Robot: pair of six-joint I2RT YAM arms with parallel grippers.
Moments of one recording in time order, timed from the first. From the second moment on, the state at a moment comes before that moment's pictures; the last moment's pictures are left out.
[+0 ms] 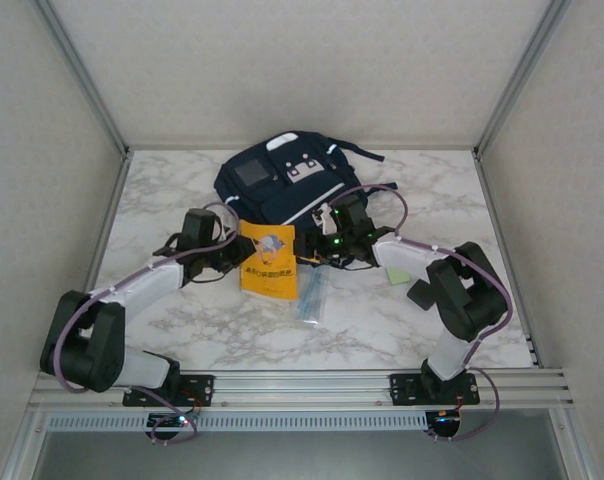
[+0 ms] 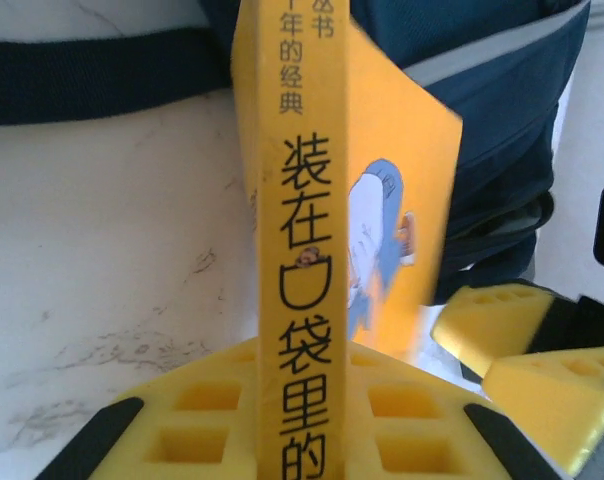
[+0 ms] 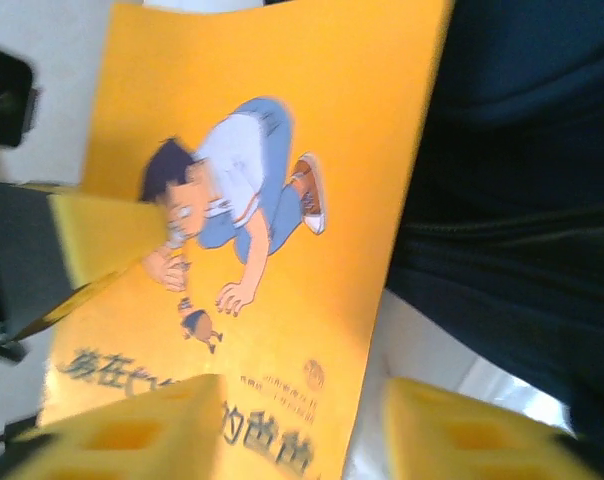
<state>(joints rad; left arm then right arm) -0.33 1.37 0.74 -0.17 0.43 -0.88 0.59 1.71 1.00 -0.05 -0.65 0.70</state>
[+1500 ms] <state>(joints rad) -0.51 1.46 0.97 0.17 -0.21 -1.31 0.74 1.70 0.97 0.67 -0.33 1.47</state>
